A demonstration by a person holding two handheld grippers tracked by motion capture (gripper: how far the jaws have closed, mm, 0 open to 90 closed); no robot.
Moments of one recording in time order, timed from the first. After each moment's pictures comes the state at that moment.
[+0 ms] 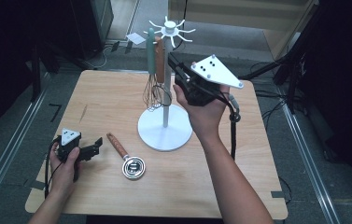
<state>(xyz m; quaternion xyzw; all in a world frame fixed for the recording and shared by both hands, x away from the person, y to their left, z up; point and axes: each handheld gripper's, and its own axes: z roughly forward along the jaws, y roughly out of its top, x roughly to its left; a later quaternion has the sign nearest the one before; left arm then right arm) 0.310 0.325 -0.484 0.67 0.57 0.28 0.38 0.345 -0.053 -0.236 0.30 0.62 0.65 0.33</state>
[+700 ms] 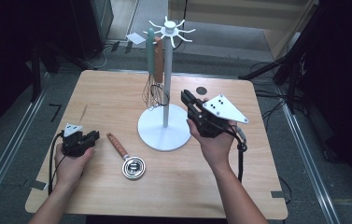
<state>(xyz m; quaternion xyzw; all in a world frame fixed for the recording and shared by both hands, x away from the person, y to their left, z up) 0.332 0.321 -0.480 0.66 0.60 0.23 0.39 0.320 -0.087 -0.316 0.34 0.64 0.61 0.31</state>
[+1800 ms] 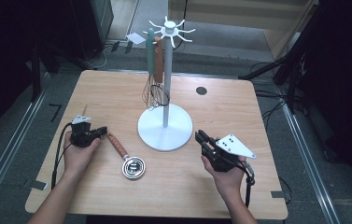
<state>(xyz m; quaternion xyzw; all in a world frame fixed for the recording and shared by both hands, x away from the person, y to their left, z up) 0.370 0.316 -0.489 0.70 0.57 0.16 0.39 0.280 -0.133 -0.418 0.40 0.68 0.56 0.26</state>
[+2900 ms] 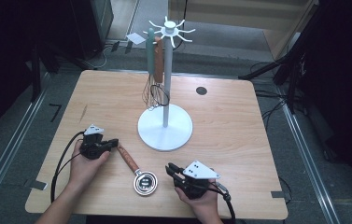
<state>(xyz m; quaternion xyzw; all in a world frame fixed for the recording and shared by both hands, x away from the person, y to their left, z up) 0.336 0.277 -0.487 0.75 0.53 0.12 0.38 0.235 -0.068 -0.483 0.36 0.75 0.53 0.14</state>
